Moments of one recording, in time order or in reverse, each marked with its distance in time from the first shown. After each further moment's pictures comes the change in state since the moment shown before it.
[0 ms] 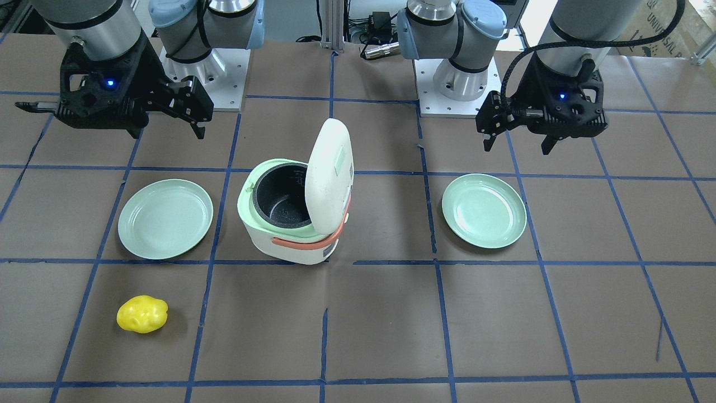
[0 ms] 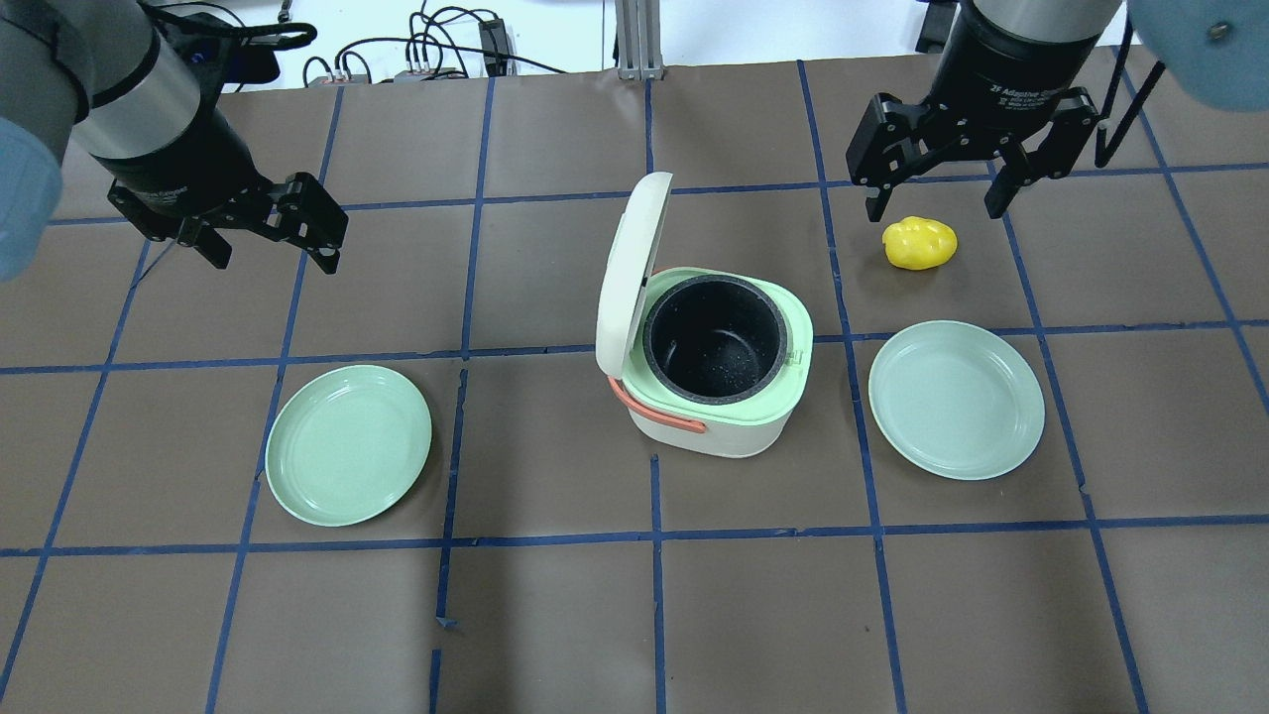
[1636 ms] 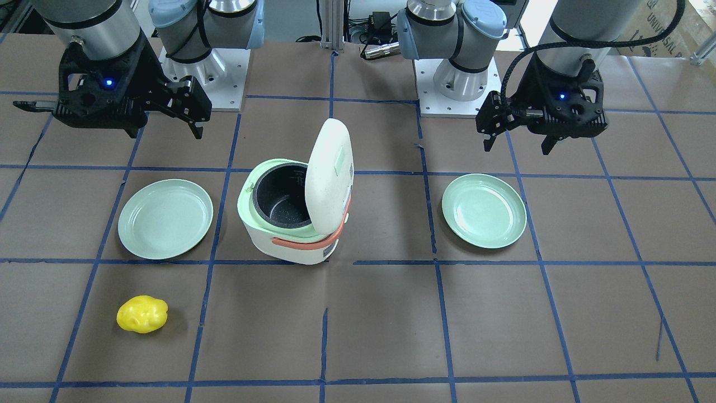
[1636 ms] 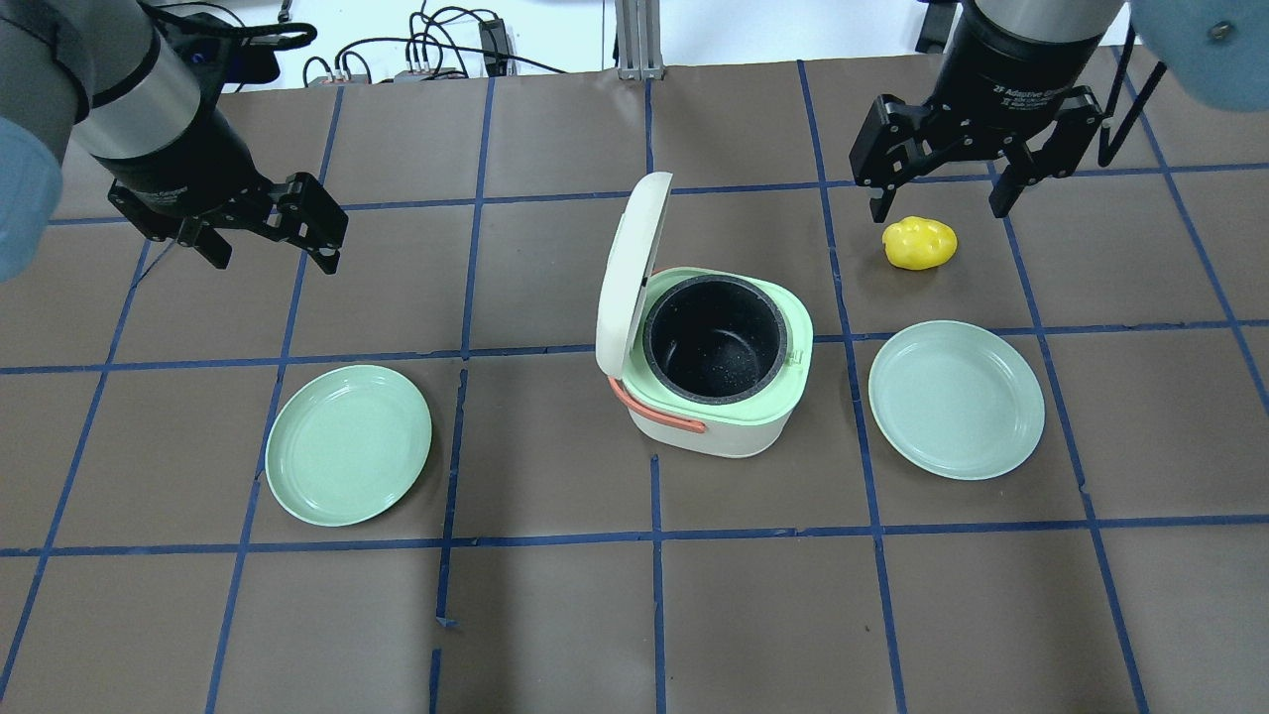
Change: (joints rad) left arm 0.000 0.000 0.000 0.000 0.000 0.000; right arm 0.000 -0.001 0.000 0.001 -0.013 -0.002
